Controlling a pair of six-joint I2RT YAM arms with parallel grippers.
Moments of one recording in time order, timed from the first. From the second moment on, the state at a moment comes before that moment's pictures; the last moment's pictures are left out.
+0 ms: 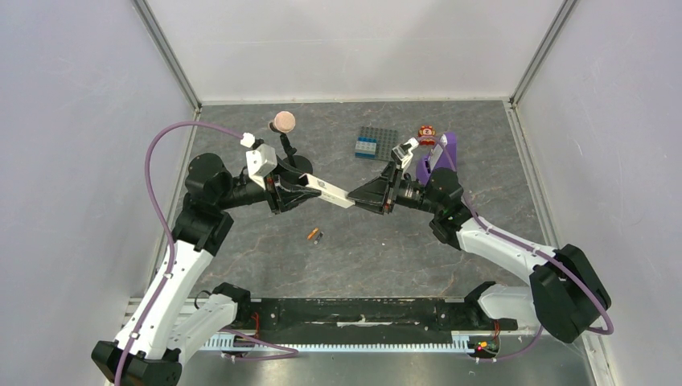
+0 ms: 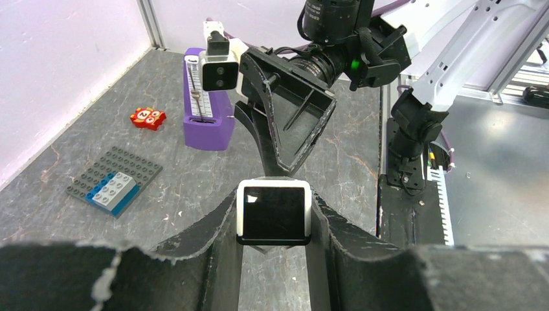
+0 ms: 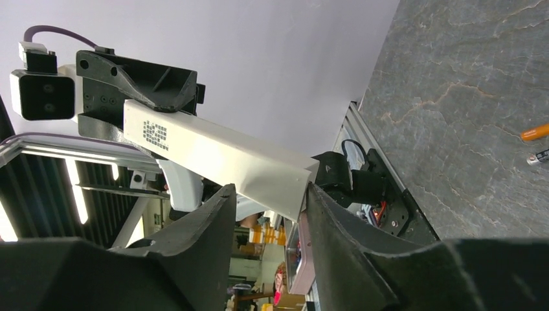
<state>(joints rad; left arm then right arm) -0.33 0.84 0.92 -0.07 0.99 0.00 0.59 1.25 0.62 0.70 -0.69 1.39</state>
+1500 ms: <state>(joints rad) -0.33 0.82 0.94 -0.51 0.99 0.29 0.51 1.14 0.52 0.46 -0.36 1.15</state>
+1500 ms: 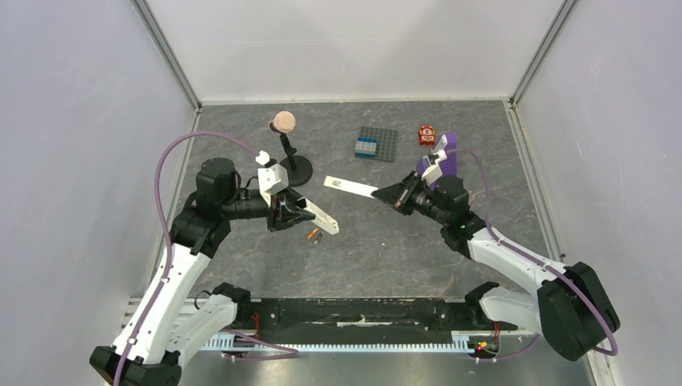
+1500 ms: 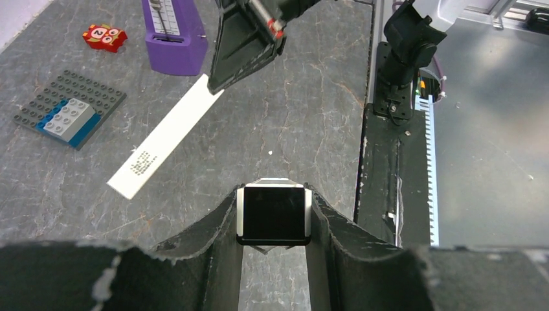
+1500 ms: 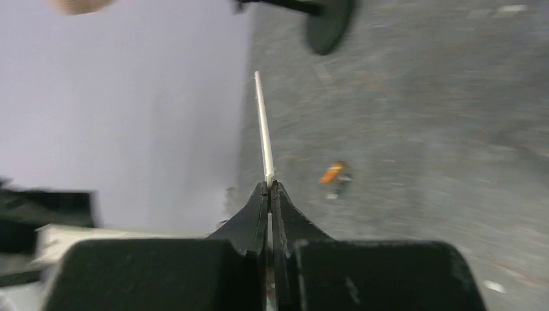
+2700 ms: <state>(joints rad) -0.33 0.83 0.96 -0.47 1.14 0.24 0.78 1.00 0.69 0.36 -0.57 0.31</state>
